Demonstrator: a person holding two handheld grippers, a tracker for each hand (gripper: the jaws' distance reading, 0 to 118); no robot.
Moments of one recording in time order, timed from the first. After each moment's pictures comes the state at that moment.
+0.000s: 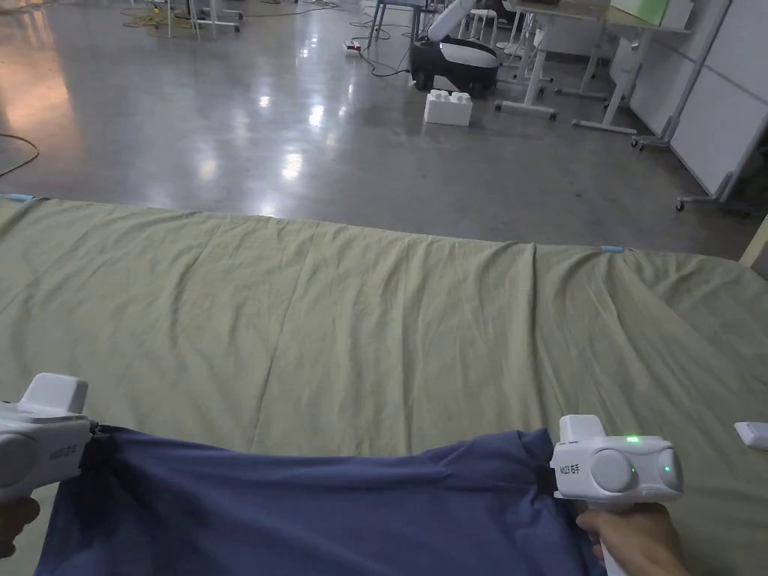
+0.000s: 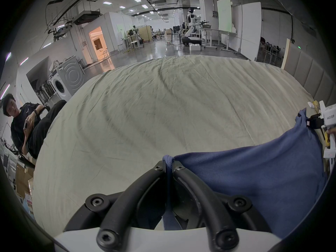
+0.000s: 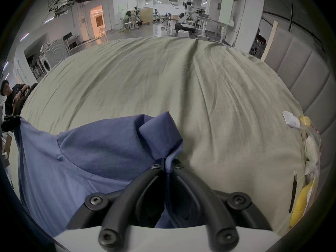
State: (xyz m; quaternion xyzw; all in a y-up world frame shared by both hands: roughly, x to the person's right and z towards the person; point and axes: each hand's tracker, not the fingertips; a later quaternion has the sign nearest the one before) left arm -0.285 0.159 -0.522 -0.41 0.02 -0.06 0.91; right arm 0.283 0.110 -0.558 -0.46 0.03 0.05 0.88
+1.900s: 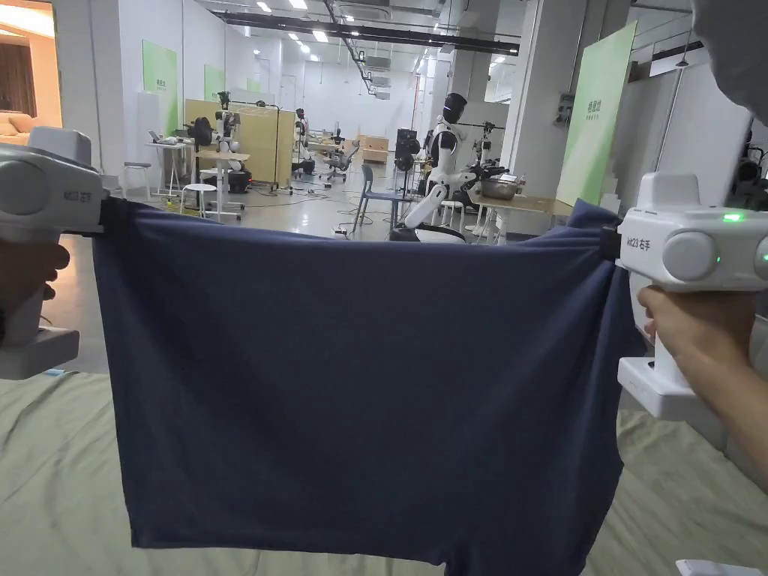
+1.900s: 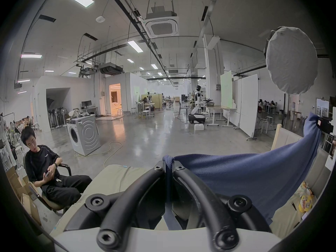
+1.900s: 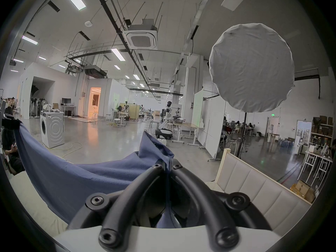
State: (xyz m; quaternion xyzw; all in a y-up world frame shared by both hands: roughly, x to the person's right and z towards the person) left arm -0.295 0.570 -0.497 -0.11 0.05 -0.02 0.99; right arm 0.268 0.581 -0.464 -0.01 -0.06 0.10 0.99
